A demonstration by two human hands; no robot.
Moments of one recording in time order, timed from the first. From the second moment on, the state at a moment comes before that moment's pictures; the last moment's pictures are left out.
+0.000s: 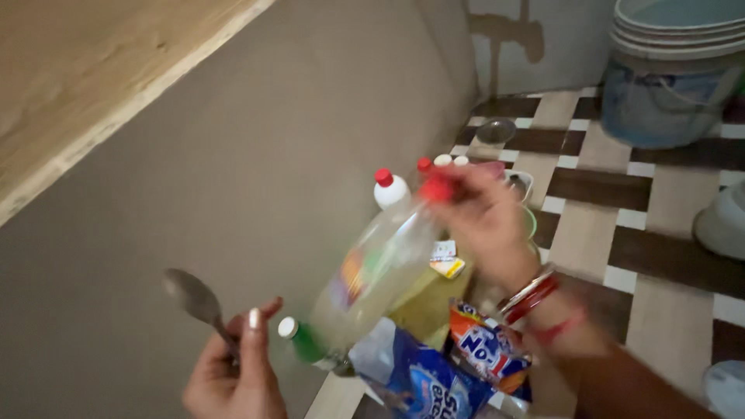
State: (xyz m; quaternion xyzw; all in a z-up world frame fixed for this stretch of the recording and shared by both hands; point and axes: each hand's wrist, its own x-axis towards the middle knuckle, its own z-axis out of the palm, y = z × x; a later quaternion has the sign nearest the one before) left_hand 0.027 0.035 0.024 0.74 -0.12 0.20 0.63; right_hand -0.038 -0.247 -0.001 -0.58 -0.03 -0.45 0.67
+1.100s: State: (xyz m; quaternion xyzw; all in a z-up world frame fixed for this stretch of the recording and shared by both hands) left_hand 0.048 0.095 -0.026 0.82 -0.08 0.11 0.56; right_hand 0.023 0.005 -0.116 -0.90 -0.04 -0.22 0.36
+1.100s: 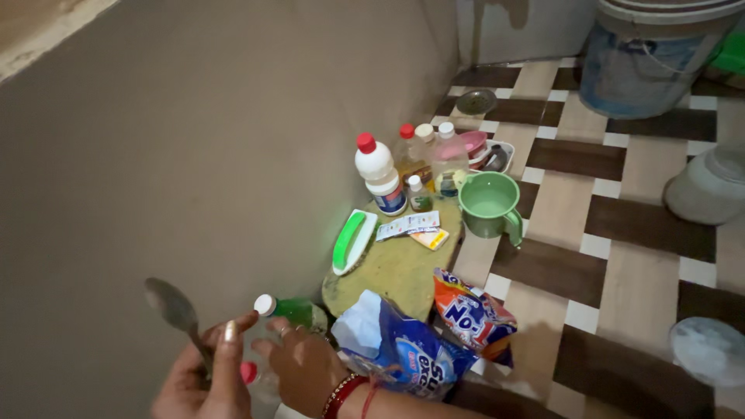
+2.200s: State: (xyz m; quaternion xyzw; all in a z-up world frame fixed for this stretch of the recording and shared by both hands) left_hand -0.041 -0.020 0.068 0.58 -0.10 -0.06 0.81; right_hand -0.076 -0.142 0.028 -0.78 0.12 -0.30 0.53
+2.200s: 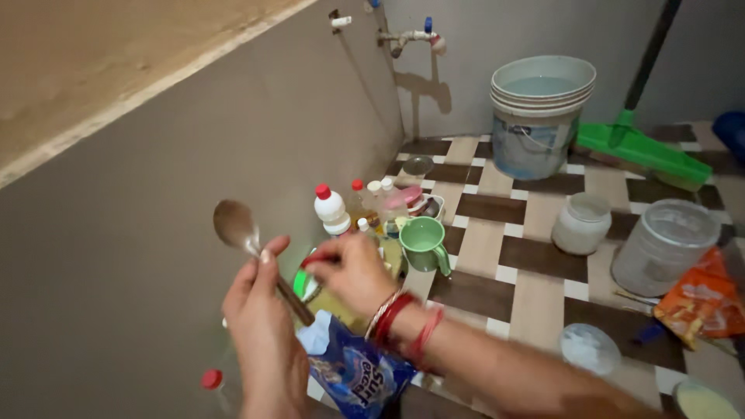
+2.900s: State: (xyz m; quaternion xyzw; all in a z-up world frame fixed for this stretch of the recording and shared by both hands) left_hand -0.080 -0.068 0.068 0.49 -0.14 -0.20 0.84; right_hand -0.181 -0.264 0.096 -0.87 0.16 -0.08 0.46
